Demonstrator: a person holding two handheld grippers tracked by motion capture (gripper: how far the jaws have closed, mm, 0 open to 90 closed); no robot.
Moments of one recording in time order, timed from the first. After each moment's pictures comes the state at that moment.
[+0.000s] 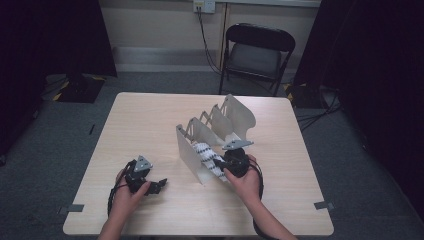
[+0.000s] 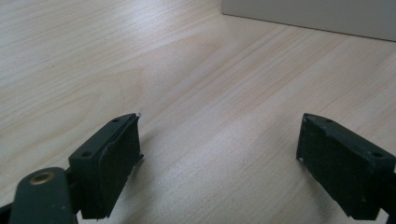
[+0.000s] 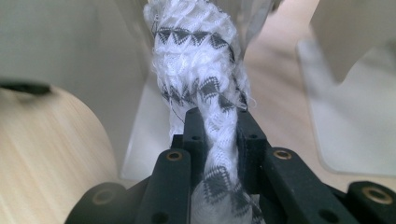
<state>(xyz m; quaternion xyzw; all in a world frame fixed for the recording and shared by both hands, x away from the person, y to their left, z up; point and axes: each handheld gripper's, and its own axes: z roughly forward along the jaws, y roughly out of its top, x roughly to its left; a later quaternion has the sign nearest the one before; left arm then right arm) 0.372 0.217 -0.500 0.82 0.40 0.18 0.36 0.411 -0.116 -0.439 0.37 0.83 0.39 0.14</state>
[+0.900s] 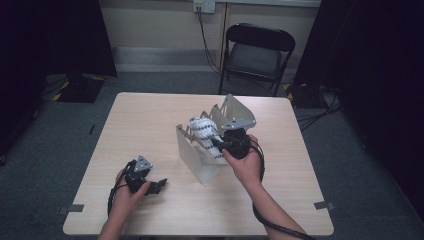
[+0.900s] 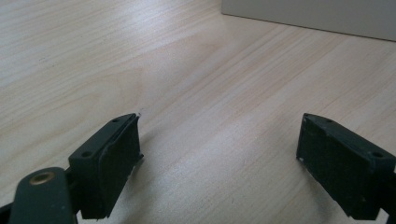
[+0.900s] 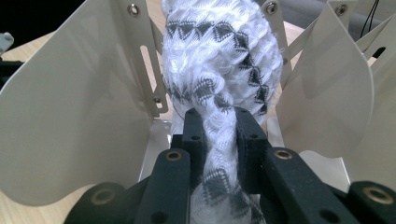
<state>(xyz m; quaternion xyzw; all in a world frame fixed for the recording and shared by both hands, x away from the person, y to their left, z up) 0.372 0.217 -0.500 0.82 0.40 0.18 0.36 0.427 -0.106 -0.378 0.35 0.82 0.42 0.18</state>
